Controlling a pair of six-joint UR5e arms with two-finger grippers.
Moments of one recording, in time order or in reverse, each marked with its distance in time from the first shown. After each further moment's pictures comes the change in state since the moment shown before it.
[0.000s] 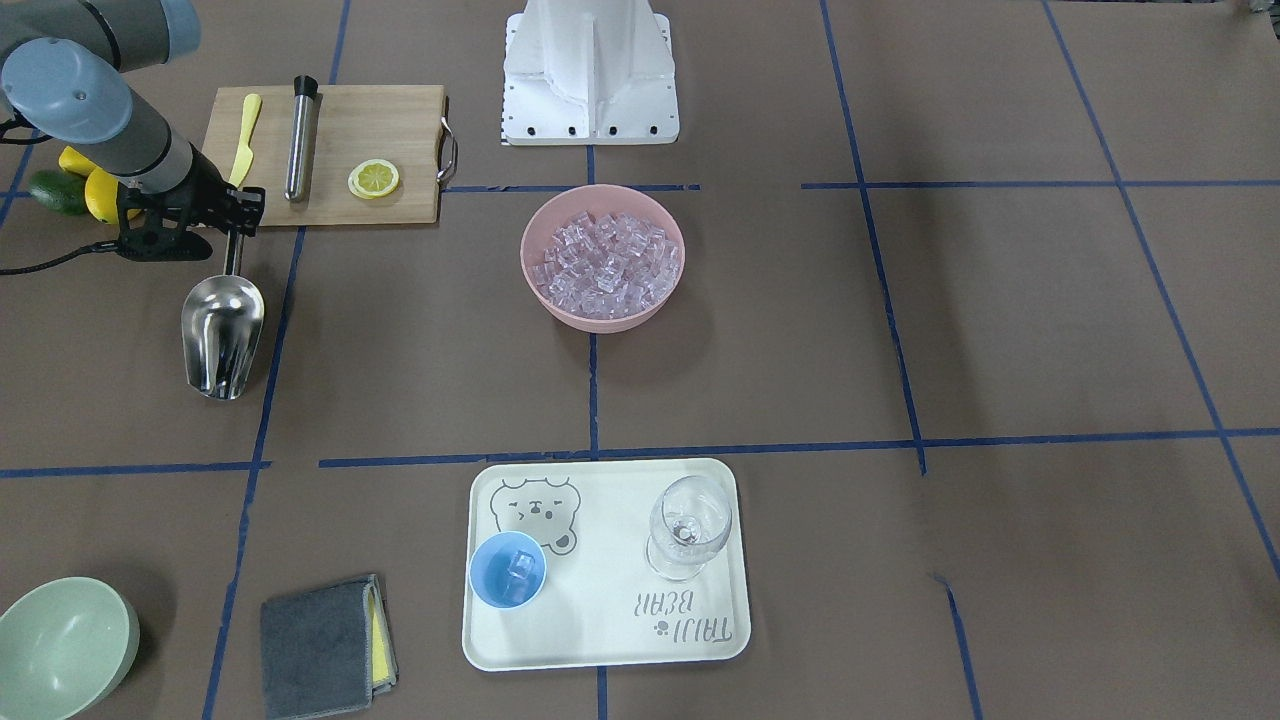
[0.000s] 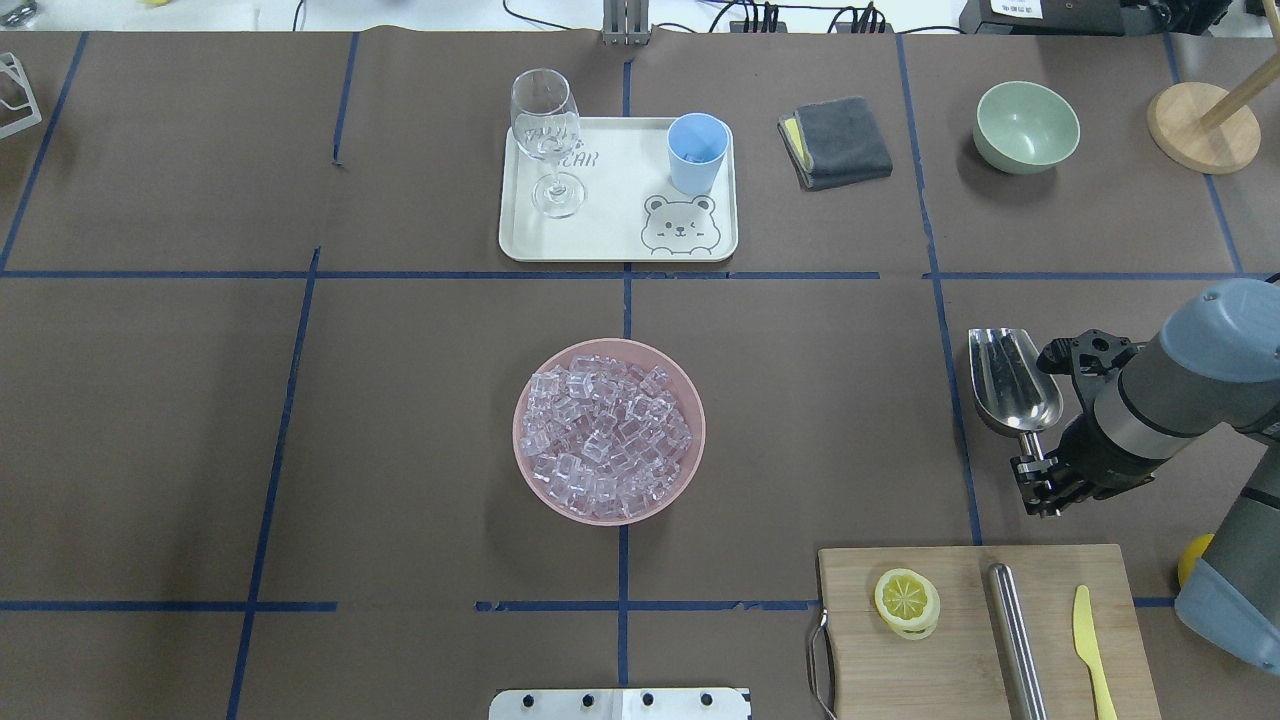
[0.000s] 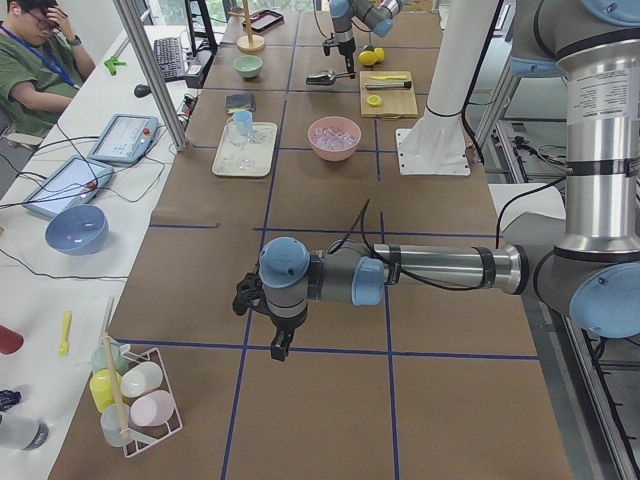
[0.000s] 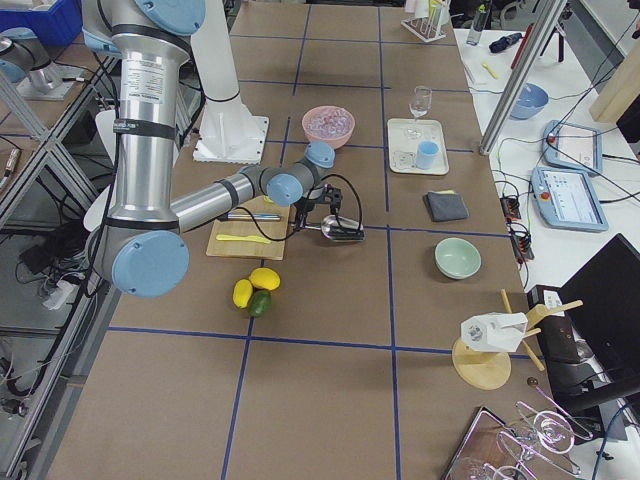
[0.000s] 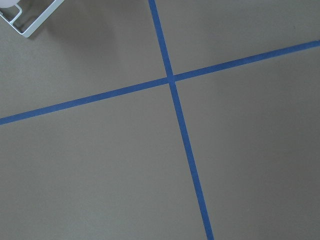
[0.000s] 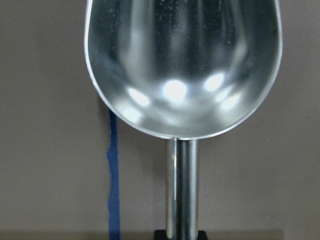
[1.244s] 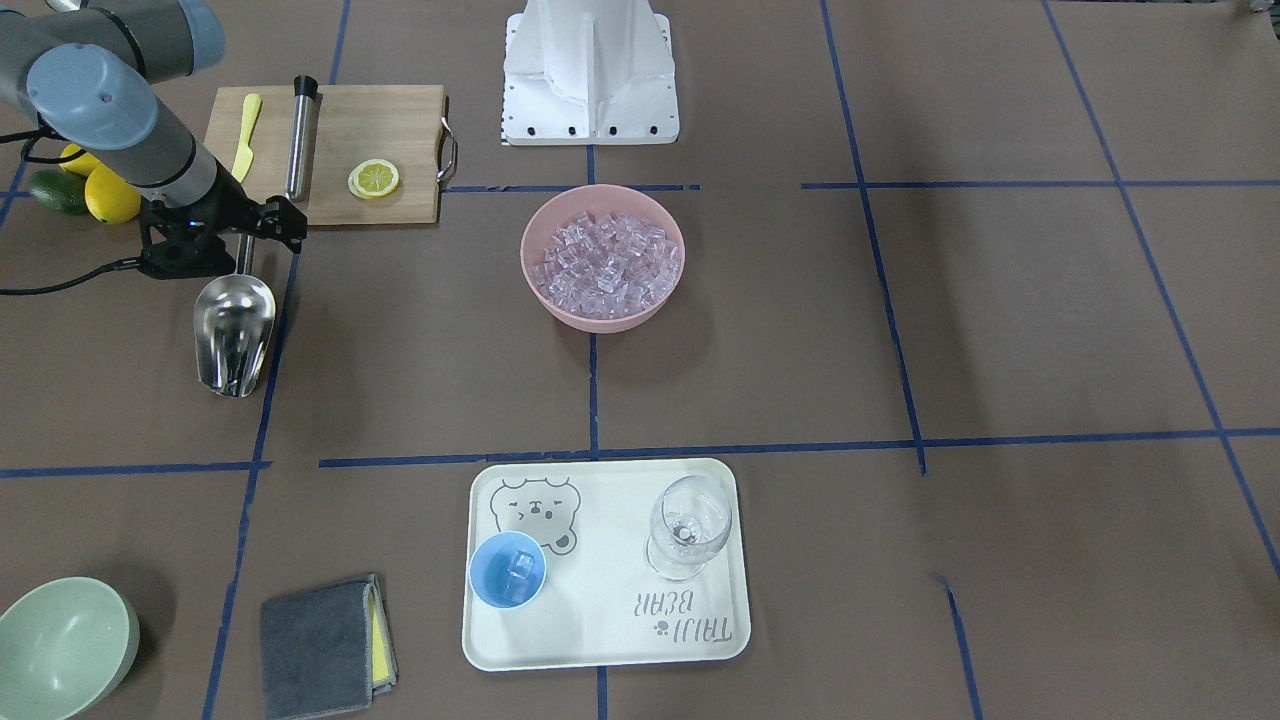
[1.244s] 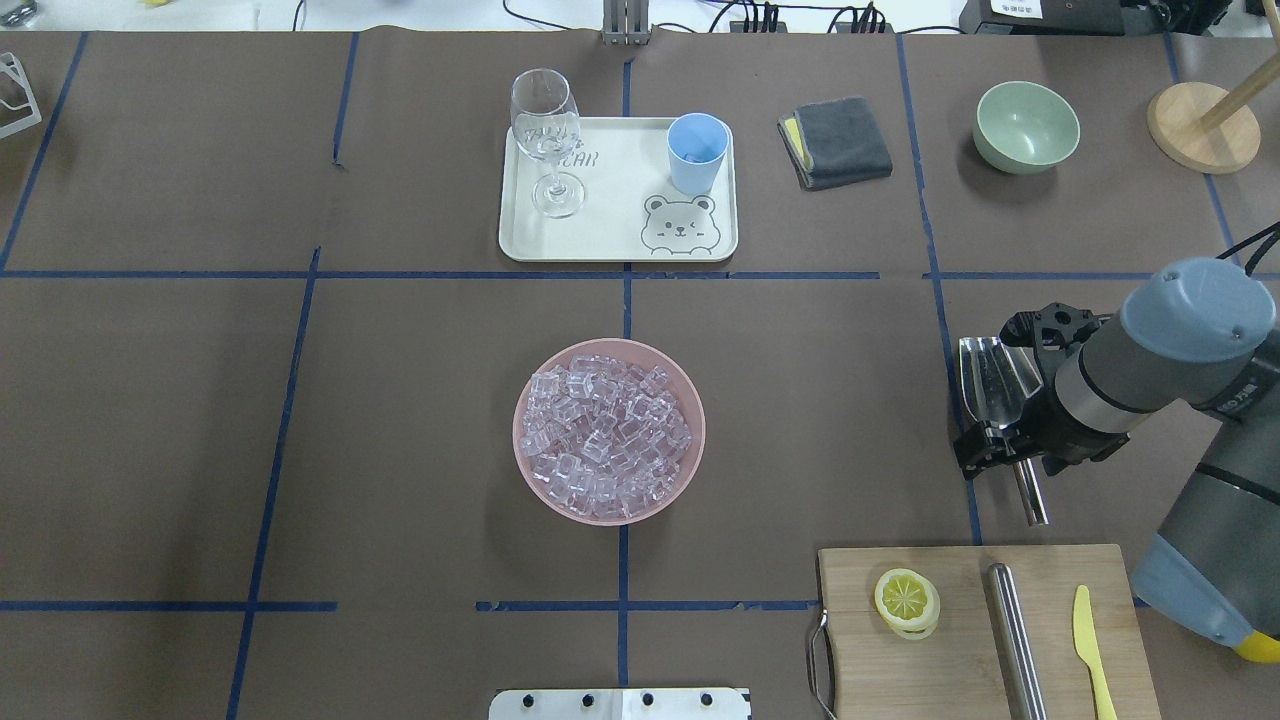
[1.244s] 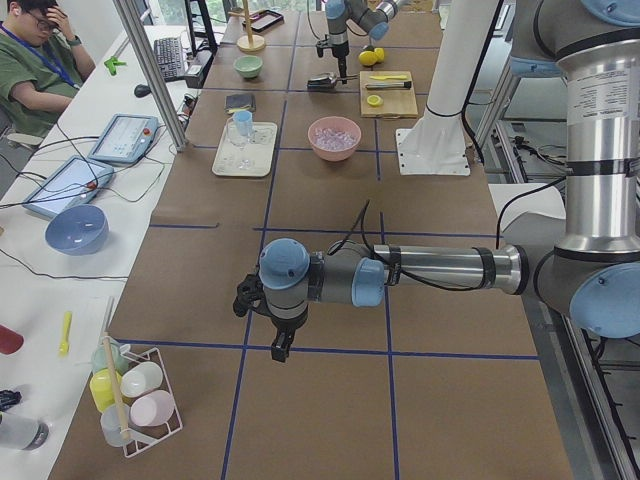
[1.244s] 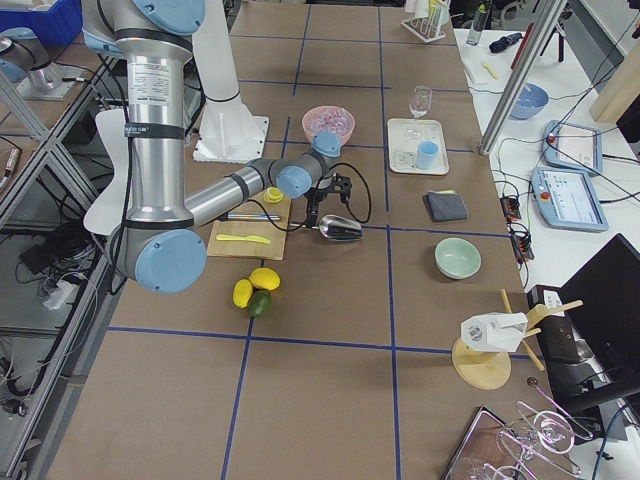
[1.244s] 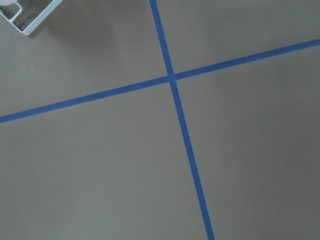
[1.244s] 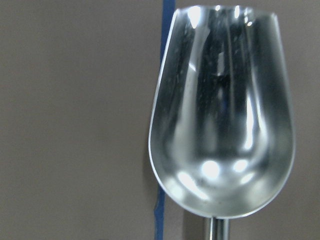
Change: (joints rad) left arm 0.001 0.001 0.003 0.000 0.000 0.000; right arm 0.048 0.099 -0.020 -0.001 -0.061 -0.008
